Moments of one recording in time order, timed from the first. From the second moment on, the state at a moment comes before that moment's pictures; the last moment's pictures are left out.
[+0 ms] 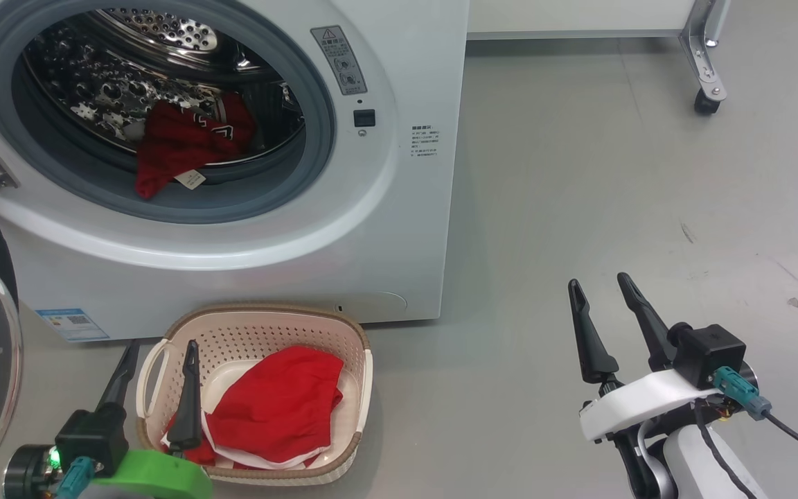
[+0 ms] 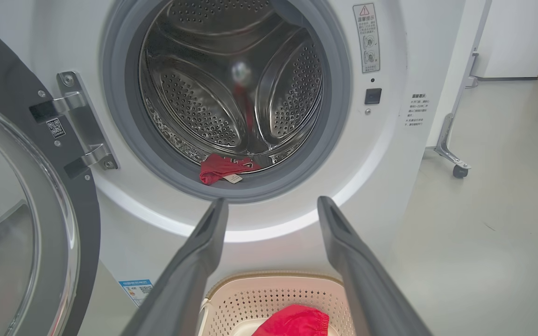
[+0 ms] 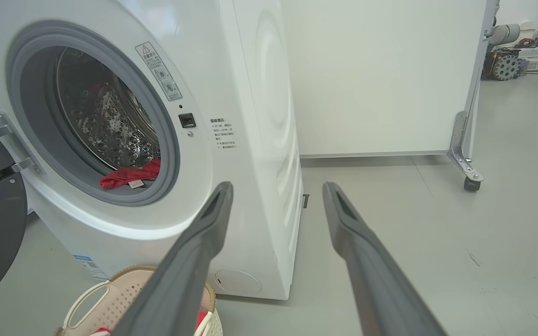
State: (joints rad) left arm 0.01 0.10 -0.11 0.17 -0.28 -0.01 -0.25; right arm -0.11 -0.07 0.25 0.25 0.37 0.12 -0.25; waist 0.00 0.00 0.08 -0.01
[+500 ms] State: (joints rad) left arm 0.02 0.10 -0.11 0.15 -0.27 -0.01 -0.25; right arm -0.10 -0.07 0.26 0.24 0.37 0.12 -0.25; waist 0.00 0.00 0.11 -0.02
